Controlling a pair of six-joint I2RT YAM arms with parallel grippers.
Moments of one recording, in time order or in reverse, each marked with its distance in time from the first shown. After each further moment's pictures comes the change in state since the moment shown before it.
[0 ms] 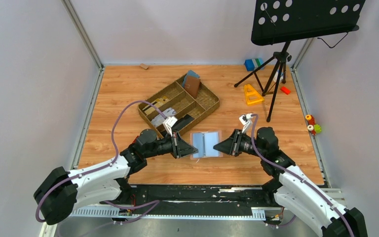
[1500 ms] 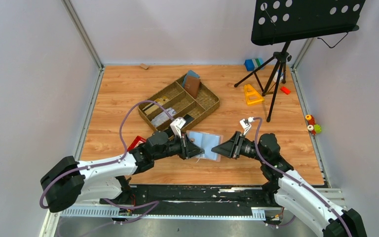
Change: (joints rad) left arm -0.127 0.124 0.067 -0.009 -0.194 0.032; right arm 0.004 -0.009 -0.123 0.243 -0.064 0.267
